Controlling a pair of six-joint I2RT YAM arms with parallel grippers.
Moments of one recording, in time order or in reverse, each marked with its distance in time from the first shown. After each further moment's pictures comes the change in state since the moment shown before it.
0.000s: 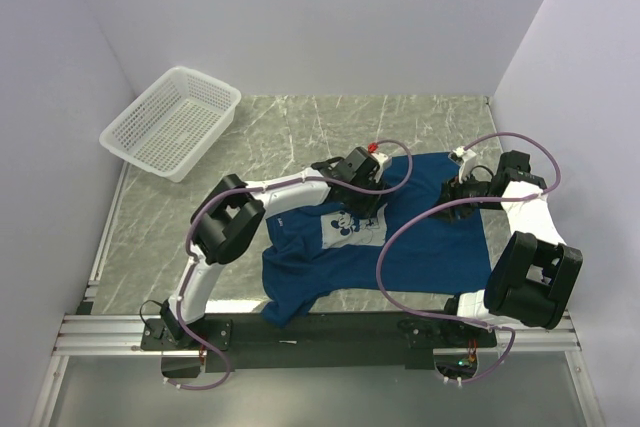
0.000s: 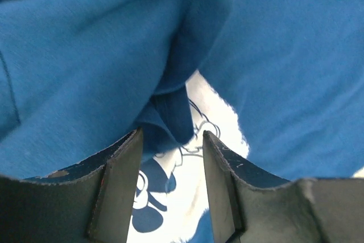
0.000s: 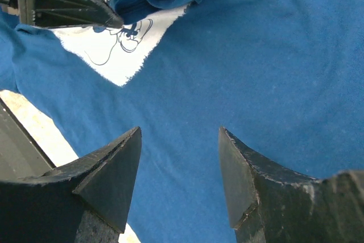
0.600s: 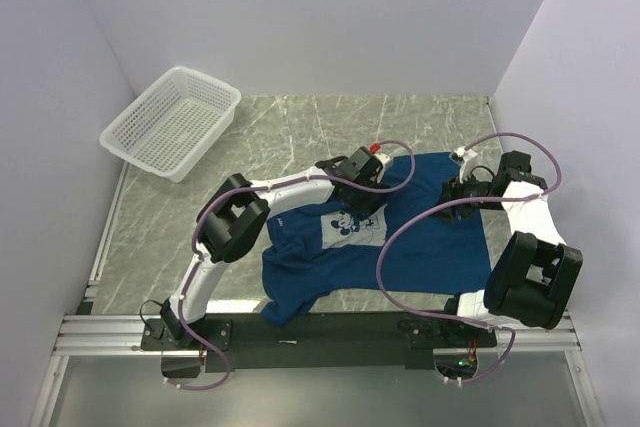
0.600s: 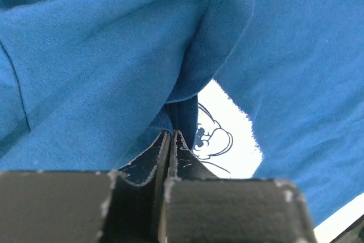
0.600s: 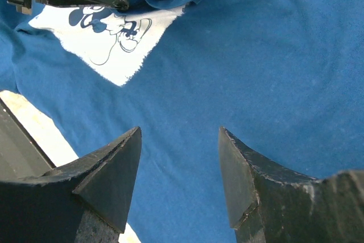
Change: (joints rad) left arm -0.005 0.048 0.064 -0.051 -0.047 0.017; right arm -0.006 0.000 0.000 -0.002 -0.001 -0.001
